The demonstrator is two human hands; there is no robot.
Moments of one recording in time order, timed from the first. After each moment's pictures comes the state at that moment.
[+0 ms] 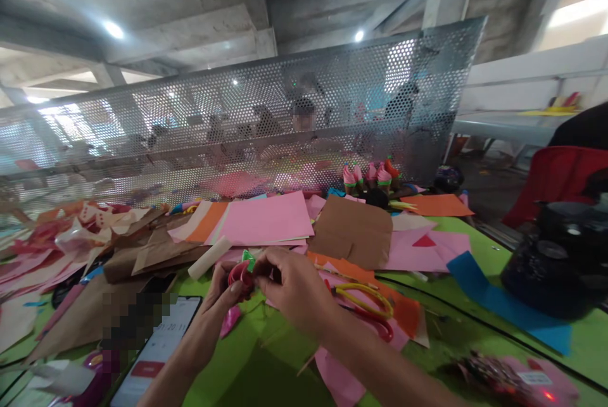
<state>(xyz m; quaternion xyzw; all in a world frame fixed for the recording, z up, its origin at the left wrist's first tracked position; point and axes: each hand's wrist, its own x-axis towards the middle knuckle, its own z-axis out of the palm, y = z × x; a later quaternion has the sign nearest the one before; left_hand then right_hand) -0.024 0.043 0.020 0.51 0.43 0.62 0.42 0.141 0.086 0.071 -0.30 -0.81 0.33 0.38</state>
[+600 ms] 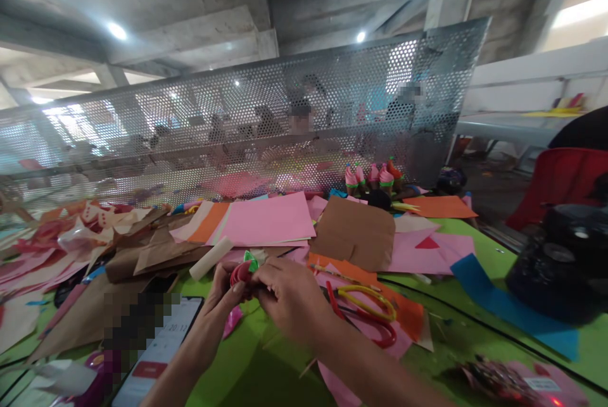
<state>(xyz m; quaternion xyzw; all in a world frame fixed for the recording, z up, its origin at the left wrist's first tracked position) -0.024 0.047 0.013 0.51 0.42 0.63 0.40 0.136 0.085 0.059 -0.26 -0.87 0.21 0.36</state>
